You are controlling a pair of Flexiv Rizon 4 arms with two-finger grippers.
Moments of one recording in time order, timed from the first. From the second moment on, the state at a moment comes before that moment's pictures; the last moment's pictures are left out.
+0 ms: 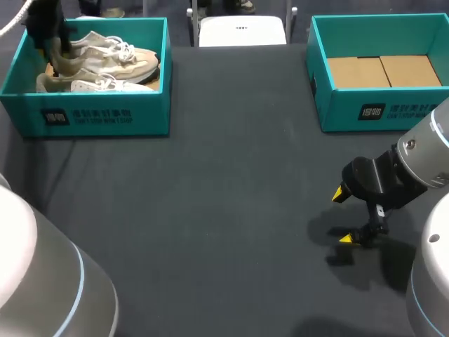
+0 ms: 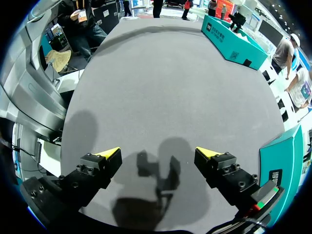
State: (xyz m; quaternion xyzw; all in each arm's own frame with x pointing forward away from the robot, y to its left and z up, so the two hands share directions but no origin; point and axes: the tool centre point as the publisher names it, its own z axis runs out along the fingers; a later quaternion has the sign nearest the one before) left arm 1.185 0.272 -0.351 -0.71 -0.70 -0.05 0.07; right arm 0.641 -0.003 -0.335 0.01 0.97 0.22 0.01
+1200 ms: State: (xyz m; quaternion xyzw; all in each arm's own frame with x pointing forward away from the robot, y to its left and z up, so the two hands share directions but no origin) left arm 1.123 0.273 -0.231 -0.72 -0.69 -0.05 0.07; right arm 0.641 -0.003 -0.335 0.01 0.97 0.22 0.01
